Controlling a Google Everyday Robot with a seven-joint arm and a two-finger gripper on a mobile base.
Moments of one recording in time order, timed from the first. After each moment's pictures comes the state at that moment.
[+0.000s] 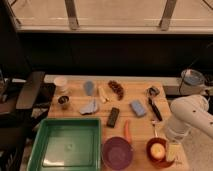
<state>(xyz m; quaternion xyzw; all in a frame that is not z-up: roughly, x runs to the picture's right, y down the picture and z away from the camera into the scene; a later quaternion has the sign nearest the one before) 0.289 0.271 0.677 -0.42 -0.02 0.07 0.90</state>
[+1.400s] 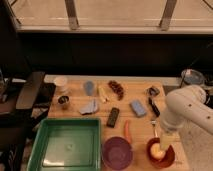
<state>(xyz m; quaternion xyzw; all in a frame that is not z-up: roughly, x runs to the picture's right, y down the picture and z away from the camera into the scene) 0.259 0.196 0.666 -0.35 0.02 0.11 0.93</state>
